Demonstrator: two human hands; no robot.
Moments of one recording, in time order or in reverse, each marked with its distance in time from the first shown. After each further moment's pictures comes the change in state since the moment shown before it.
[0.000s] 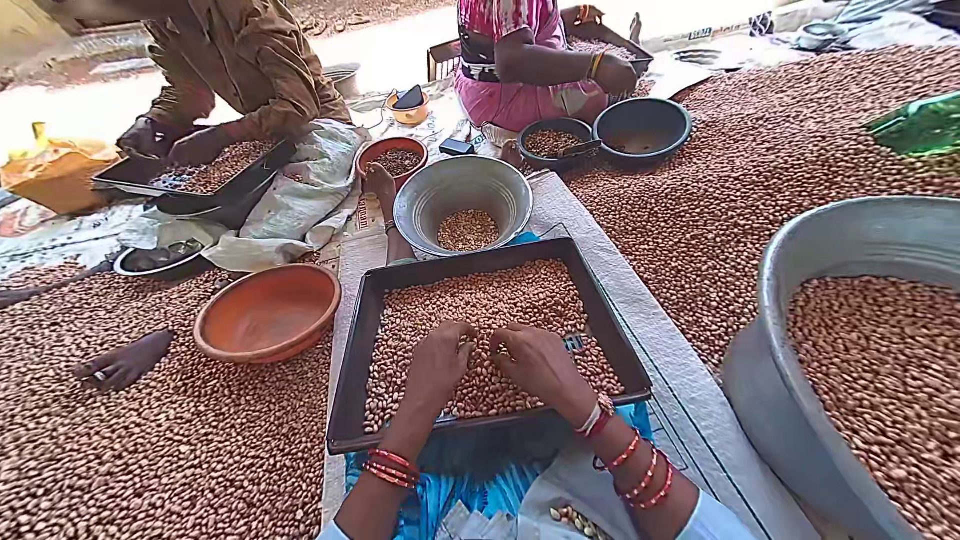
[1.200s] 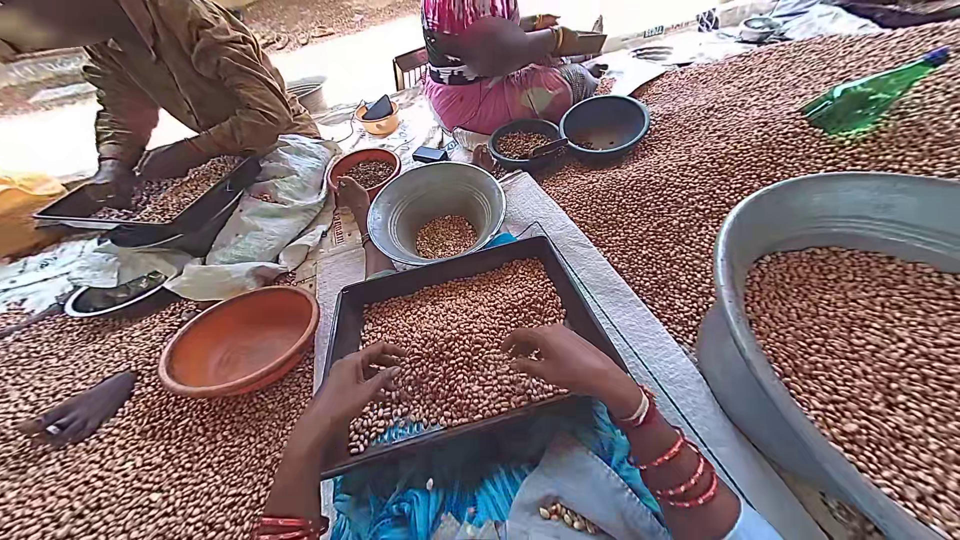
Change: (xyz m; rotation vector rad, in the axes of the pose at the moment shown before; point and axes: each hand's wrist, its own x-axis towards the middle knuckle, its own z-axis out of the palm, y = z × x) left_hand -0.031 -0.070 -0.068 -0.395 -0.203 -0.123; right_hand -0.033 0.029 -0.054 0.281 -0.240 0.059
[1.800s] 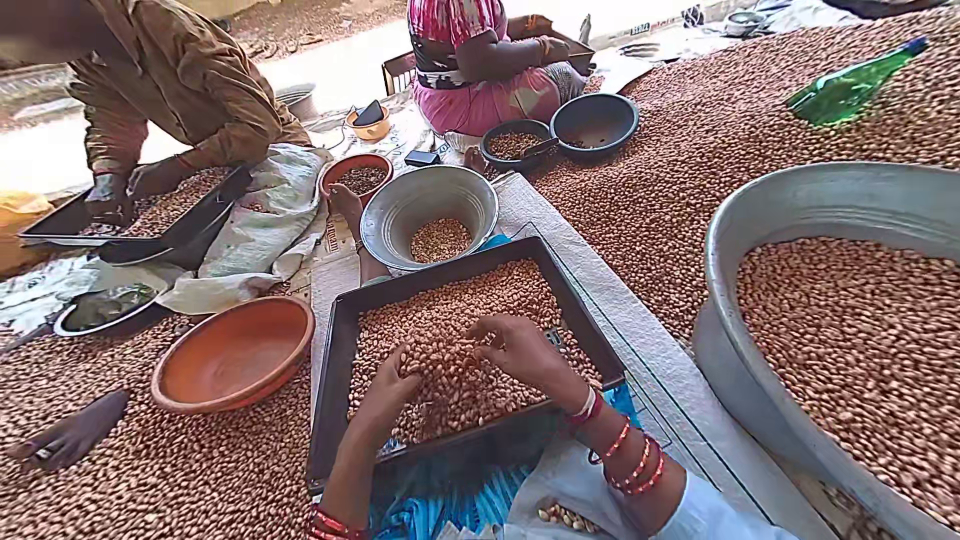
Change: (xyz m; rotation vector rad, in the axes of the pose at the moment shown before) left_hand 0.012 0.027 0.062 -0.531 0.144 -0.099; right_hand 0.038 -0.017 0.028 0.115 0.260 -0.061
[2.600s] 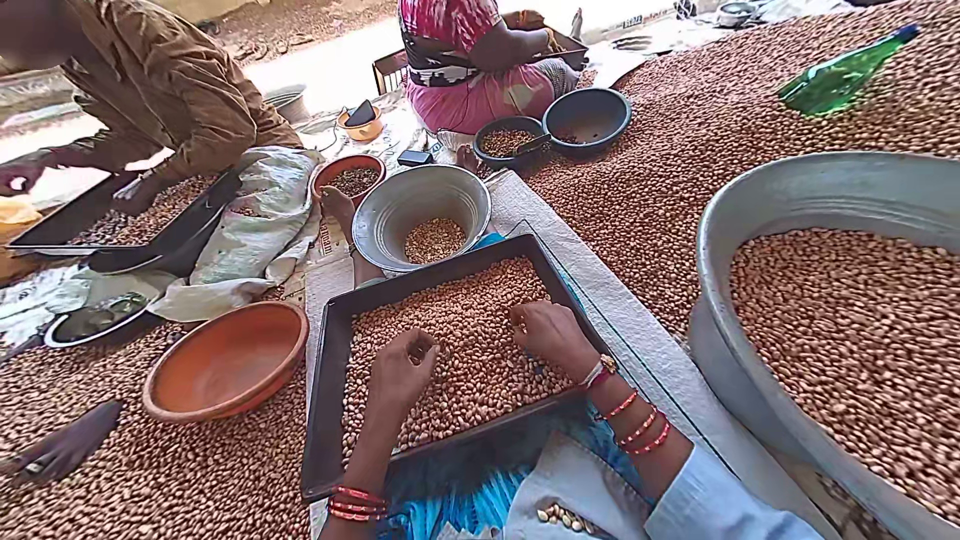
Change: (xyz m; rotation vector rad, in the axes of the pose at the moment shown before) left_hand 0.025 0.009 0.021 0.742 0.175 0.287; right_hand 0.005 0.042 -0.031 -0.473 -0.064 0.304
